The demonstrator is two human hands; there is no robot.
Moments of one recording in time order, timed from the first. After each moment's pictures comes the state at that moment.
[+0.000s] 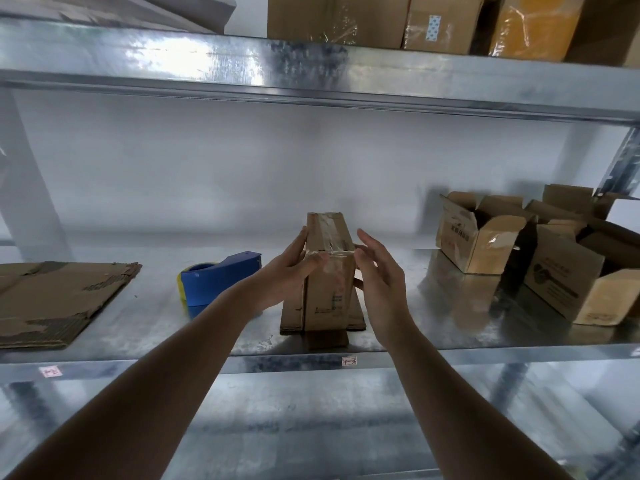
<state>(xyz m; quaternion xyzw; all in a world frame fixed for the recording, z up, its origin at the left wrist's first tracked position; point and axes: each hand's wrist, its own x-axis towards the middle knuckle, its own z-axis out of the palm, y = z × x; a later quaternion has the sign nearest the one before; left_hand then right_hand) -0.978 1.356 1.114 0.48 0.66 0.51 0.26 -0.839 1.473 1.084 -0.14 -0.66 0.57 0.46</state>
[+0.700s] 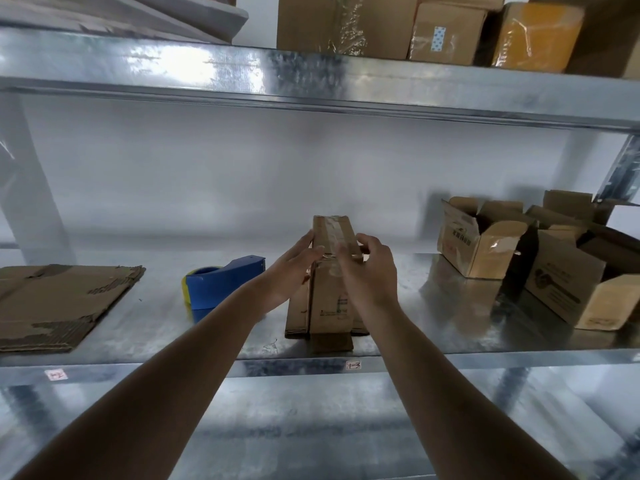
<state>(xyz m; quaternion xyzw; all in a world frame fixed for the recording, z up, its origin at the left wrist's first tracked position) -0.974 1.360 1.124 0.45 0.66 0.55 0.26 -0.851 1.448 1.124 -0.30 -0.74 0.43 0.42</state>
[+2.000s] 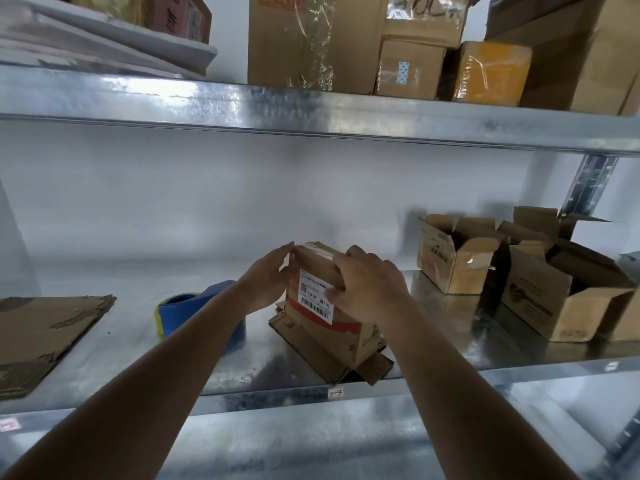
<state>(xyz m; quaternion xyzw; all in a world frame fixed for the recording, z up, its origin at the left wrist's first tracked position) -1.026 1.387 1.124 0.46 0.75 0.46 0.12 -0.822 1.472 1.173 -0.23 -0.95 -0.03 0.21</state>
